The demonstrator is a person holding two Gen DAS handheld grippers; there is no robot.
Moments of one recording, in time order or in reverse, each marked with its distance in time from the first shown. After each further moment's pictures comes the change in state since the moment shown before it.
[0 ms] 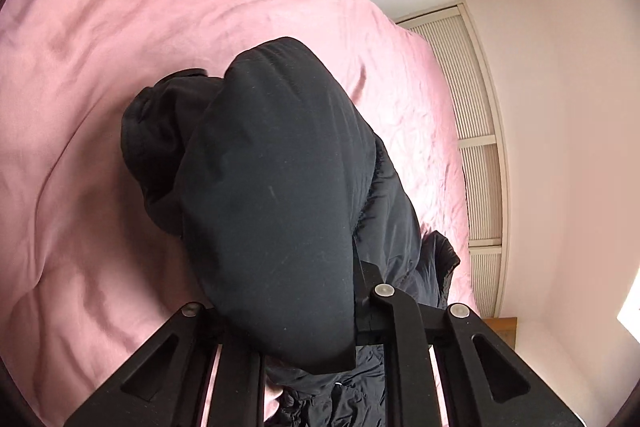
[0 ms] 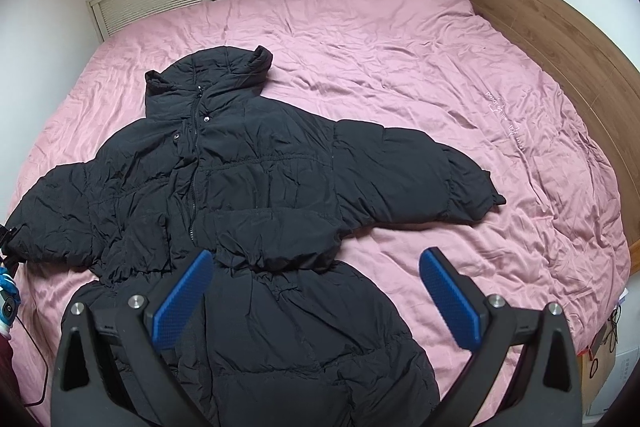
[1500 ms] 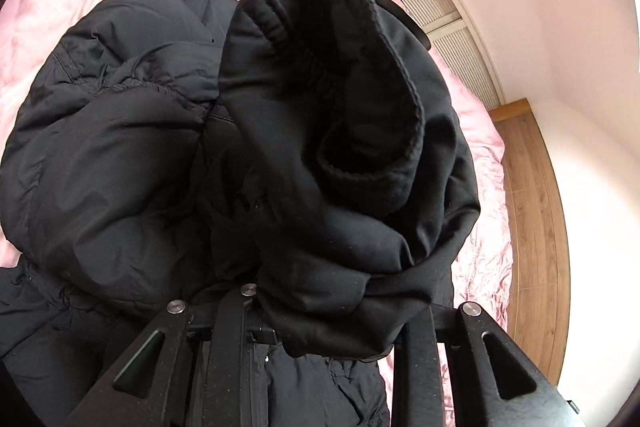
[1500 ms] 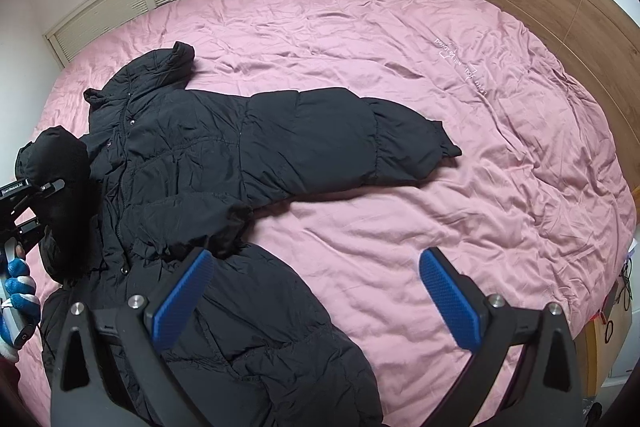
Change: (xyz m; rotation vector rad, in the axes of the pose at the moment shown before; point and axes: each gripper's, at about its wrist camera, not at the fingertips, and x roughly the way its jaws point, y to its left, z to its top) left arm 0.157 -0.227 -0.274 0.532 0.462 0.003; right arm 0.036 -0.135 -0.033 0.158 0.059 -0.029
